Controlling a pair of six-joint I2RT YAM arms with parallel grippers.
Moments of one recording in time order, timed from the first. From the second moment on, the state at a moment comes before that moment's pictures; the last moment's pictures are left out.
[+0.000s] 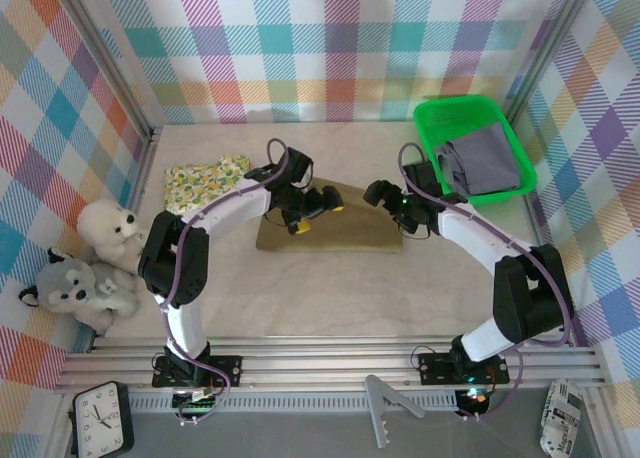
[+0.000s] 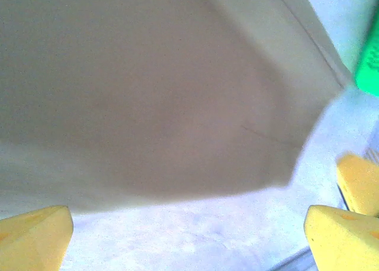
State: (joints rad) left arm -0.57 1.88 1.46 -0.63 0.40 -0.91; right arm 0.34 1.53 1.02 -0.35 -0.19 0.86
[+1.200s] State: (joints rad) left arm -0.35 2.32 2.03 -0.66 0.31 -0.85; right arm 0.34 2.02 1.40 -0.15 -0.44 0.98
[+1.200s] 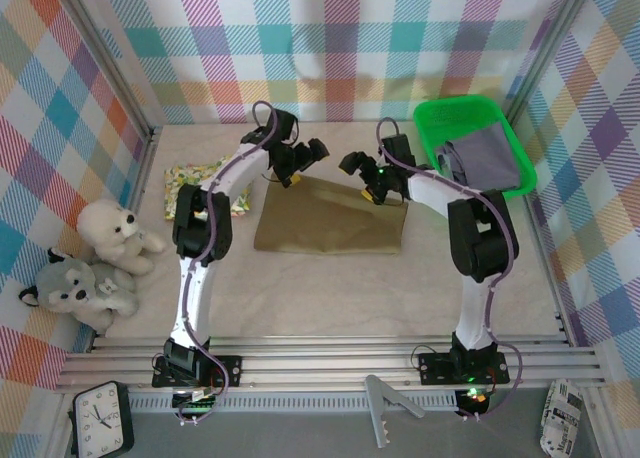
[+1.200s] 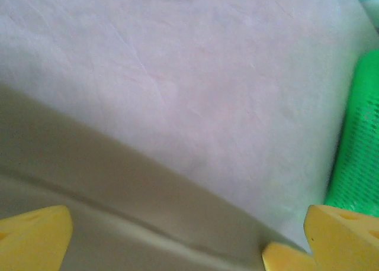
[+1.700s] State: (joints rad) left arm -0.35 2.41 2.01 -0.59 0.24 -0.87; right arm 0.24 2.04 1.33 -0.14 -0.40 0.97
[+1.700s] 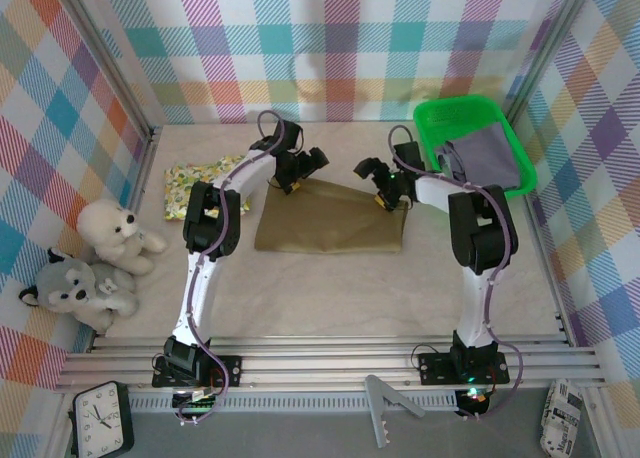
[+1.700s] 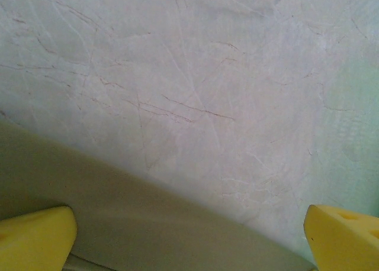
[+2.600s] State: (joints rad) left arm -0.66 2.00 1.67 -0.68 0.27 -0.79; right arm 0.18 1.27 0.60 -0.24 -0.26 1.02
